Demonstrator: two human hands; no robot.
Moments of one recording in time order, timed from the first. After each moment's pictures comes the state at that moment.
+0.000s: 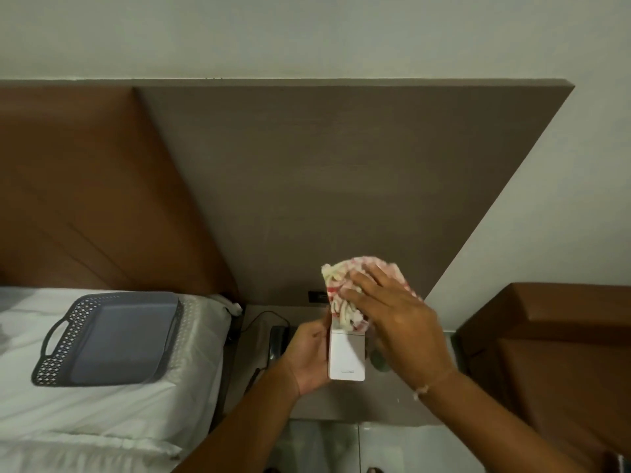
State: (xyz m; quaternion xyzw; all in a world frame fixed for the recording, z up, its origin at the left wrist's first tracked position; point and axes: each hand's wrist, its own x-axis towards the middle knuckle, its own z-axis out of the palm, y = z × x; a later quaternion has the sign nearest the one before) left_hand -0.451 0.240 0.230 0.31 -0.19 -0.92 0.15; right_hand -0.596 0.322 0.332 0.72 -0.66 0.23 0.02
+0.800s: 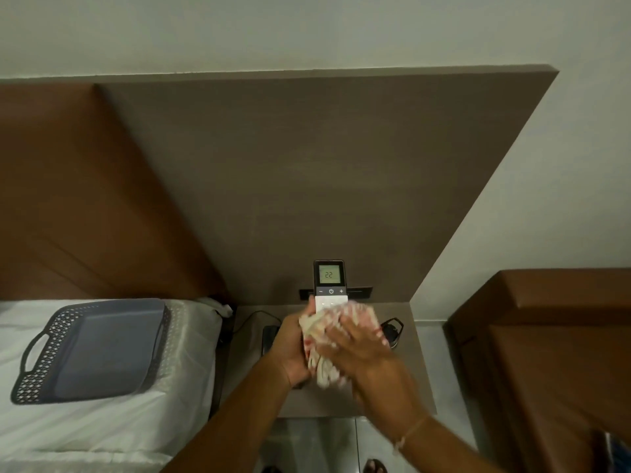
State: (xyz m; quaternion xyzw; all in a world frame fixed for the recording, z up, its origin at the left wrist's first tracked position) left_hand -0.458 0.220 0.228 0.33 -0.16 -0.92 0.14; right_hand -0.568 0.339 0.278 0.76 -0.63 0.14 -0.04
